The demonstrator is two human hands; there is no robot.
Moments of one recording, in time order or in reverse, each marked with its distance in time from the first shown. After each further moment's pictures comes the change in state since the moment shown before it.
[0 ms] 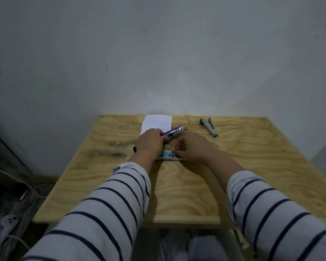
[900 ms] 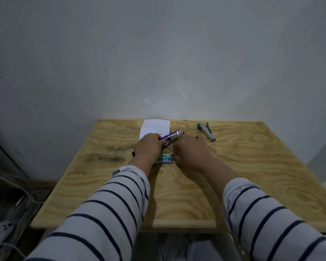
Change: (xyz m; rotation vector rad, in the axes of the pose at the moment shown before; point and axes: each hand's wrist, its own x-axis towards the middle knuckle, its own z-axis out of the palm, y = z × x) left_hand -0.001 0.002 -0.001 0.053 0.001 -0.003; right_hand -0.010 -0.011 0.000 -0.264 0.114 -0.097
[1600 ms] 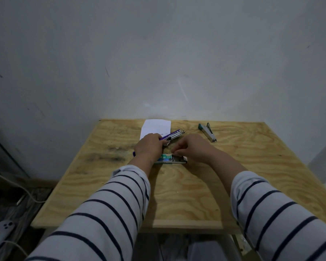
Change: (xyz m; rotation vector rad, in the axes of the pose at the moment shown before) left_hand 0.004 -0.001 0.001 -0.040 -0.029 -0.039; right_hand 0.011 0.012 -0.018 0.538 -0.226 0.152
